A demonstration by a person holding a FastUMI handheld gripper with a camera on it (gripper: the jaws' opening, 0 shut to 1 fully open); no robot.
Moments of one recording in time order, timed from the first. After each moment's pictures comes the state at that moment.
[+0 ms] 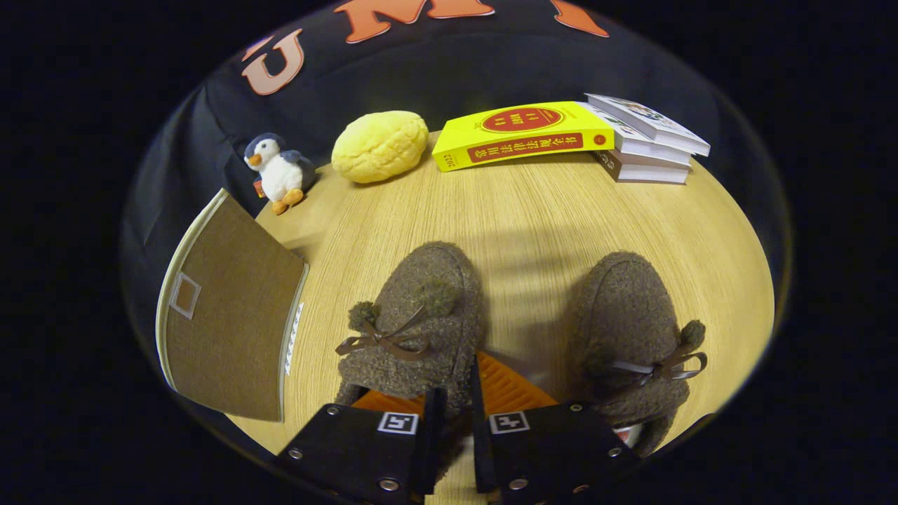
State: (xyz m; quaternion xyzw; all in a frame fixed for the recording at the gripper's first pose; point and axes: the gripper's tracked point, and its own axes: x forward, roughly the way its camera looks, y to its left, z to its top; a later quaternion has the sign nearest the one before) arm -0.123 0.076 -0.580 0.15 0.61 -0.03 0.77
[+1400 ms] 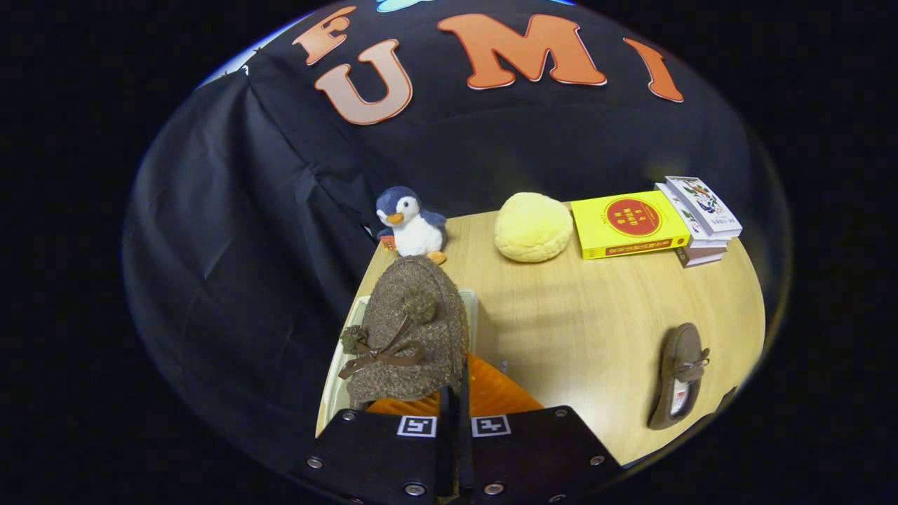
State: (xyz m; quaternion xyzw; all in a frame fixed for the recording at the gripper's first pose) arm -0.005 0.295 -0.378 0.17 0.56 0.04 0.81
